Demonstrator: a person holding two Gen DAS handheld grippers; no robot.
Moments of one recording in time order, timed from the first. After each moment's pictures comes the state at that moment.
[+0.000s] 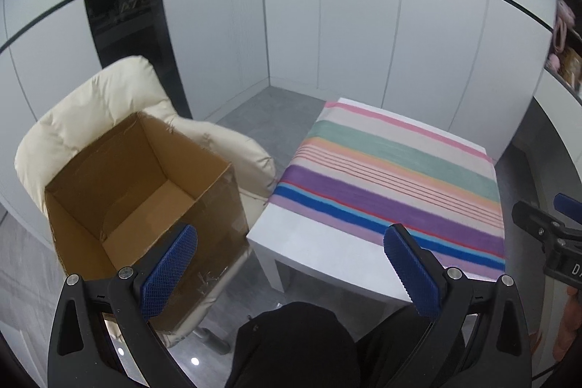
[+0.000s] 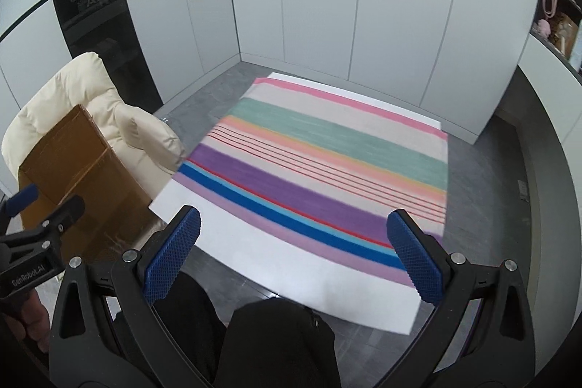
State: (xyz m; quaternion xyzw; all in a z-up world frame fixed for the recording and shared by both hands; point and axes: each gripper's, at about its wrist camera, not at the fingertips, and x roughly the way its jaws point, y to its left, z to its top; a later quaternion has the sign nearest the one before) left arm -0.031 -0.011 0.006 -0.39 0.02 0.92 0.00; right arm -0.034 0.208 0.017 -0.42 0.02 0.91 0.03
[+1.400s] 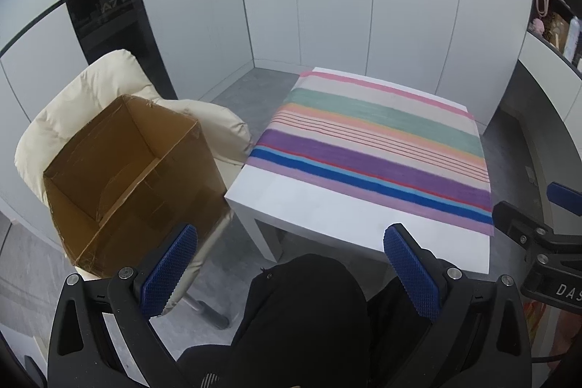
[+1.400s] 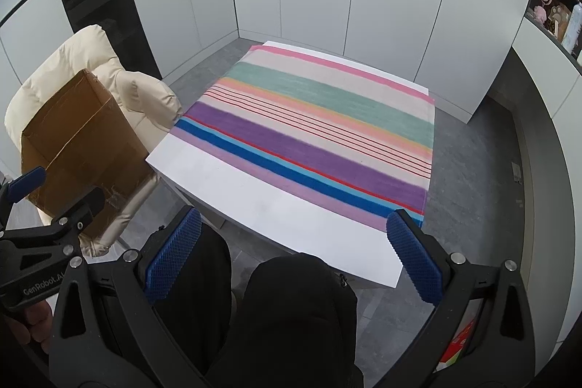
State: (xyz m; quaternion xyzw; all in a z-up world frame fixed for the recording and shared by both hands) left arm 0.017 0.036 -0.010 -0.43 0.05 0.90 0.02; right arm 0.022 0.215 -0.004 -0.45 0.02 0.89 0.03
